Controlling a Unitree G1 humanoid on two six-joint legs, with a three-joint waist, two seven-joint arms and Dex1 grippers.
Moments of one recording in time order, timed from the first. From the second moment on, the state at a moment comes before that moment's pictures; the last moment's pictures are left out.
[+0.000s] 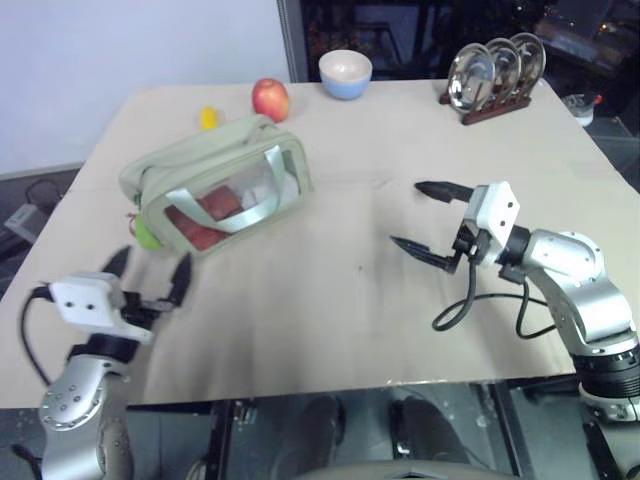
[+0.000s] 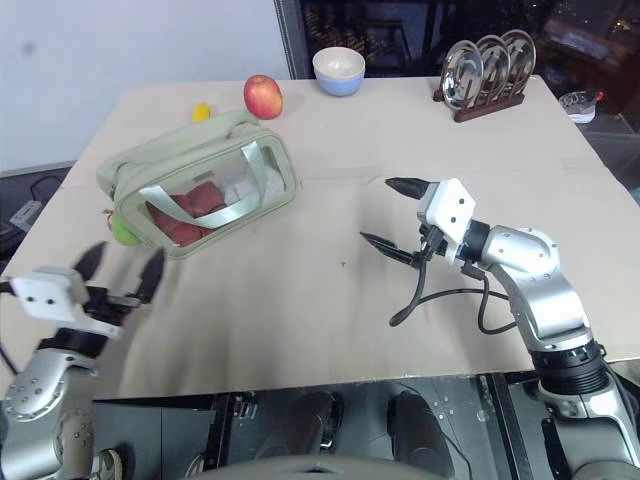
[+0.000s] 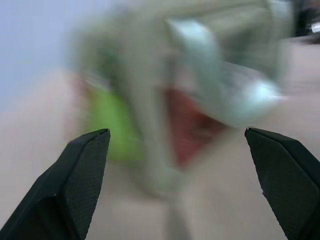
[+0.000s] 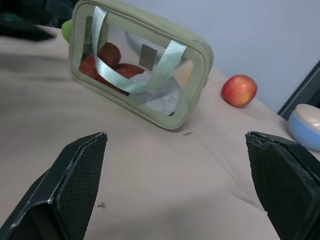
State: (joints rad) left arm 0.24 0.40 0.55 -0.31 -0.34 -0.02 -0.37; right arm -0.39 -0.56 0.07 -0.27 0.33 0.18 0.85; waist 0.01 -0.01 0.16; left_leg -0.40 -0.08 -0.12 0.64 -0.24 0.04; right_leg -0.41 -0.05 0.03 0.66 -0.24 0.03
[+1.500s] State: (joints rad) left arm 0.38 0.42 0.53 -0.40 -0.53 -0.03 -0.57; right arm -1.45 0.07 0.56 1.20 -0.54 -0.42 0.24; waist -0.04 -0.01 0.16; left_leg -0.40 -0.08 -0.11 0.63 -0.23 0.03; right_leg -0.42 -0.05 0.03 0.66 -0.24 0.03
